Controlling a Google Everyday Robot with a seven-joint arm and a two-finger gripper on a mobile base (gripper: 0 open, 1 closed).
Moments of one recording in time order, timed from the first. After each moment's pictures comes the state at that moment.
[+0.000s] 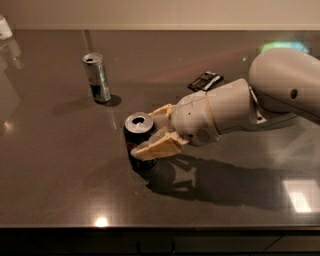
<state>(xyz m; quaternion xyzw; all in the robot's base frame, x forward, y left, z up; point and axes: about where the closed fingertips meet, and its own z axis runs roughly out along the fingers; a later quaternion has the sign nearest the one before) 0.433 0.031 0.896 -0.60 0.63 0.33 0.38</state>
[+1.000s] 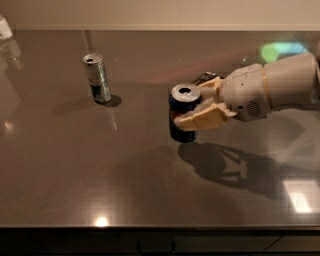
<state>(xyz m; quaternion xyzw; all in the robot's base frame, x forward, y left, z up) 0.472 -0.056 0.938 -0.54 0.67 0.28 0.42</state>
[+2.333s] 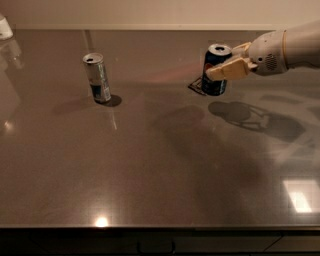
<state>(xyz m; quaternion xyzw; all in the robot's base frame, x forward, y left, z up) 0.621 -0.155 0.951 -0.44 0.74 0.23 0.46</state>
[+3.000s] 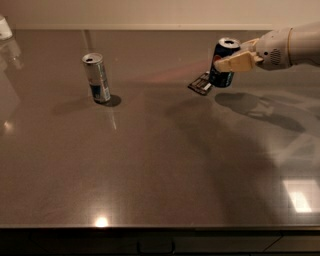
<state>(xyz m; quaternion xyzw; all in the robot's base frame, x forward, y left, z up) 0.663 -0.185 0.949 -0.40 0.75 0.23 0.48</state>
